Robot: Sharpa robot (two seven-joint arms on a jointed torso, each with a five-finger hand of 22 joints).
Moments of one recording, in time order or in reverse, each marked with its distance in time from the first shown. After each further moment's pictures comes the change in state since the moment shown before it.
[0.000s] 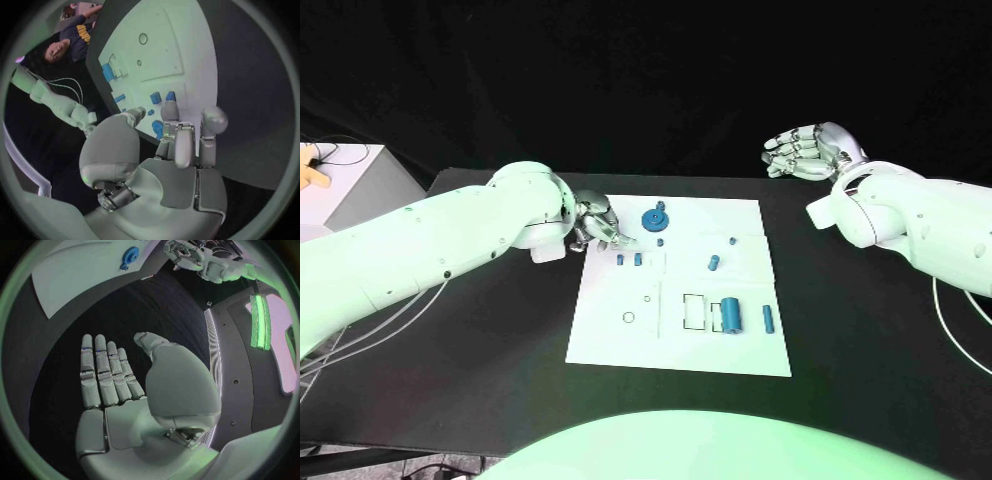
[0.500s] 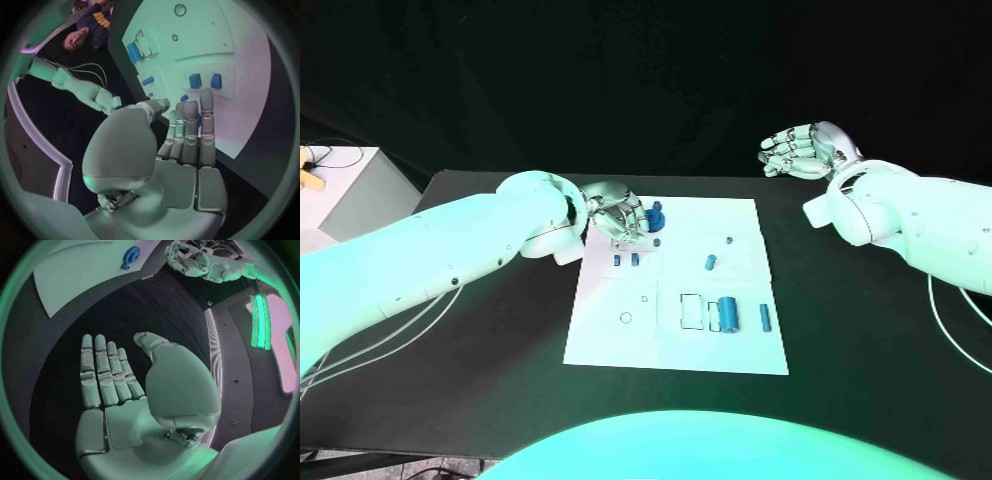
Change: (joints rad) left arm -0.012 0.047 -0.038 -0.026 0.025 -0.194 0.301; left_hand 0.368 -0.036 0.198 -0.157 -0.004 -0.127 0.076 -0.207 -0.267 -0.271 0.089 -0.115 -0.127 -0.398 0.083 -0.418 -0.434 0.054 -0.230 0.067 -0.358 -0.356; right arm -0.001 0.000 0.000 -0.004 0.001 0.000 0.000; right_hand 0.000 0.000 0.003 -0.003 0.004 0.000 0.000 0.000 0.000 0.000 0.000 0.000 -0.001 0.000 0.000 0.000 -0.001 0.000 0.000 0.000 0.000 -0.001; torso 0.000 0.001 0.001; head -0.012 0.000
